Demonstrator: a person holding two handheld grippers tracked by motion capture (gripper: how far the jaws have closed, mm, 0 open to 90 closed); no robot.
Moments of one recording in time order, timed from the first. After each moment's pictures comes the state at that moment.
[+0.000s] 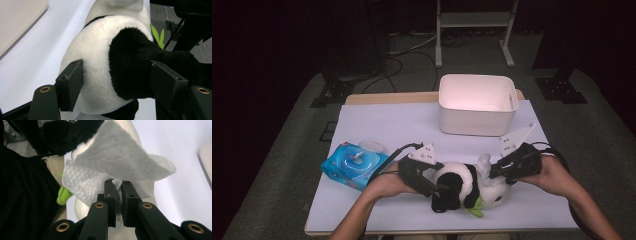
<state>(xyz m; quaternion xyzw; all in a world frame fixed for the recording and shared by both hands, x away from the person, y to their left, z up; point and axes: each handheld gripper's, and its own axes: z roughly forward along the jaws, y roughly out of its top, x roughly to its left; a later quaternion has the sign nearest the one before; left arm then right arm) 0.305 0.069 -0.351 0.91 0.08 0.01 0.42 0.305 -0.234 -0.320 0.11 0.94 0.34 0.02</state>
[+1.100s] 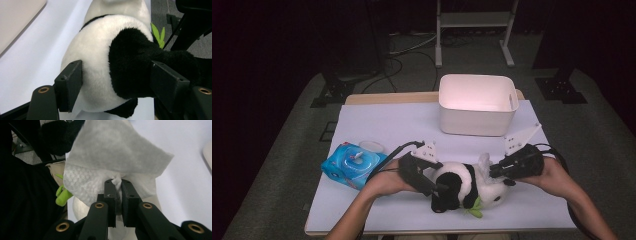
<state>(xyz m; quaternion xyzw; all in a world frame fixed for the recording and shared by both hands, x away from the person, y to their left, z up) 0.306 0.066 -0.340 0.92 0.08 0.01 0.39 0.311 -0.237 -0.332 0.11 0.93 0.36 0.00</state>
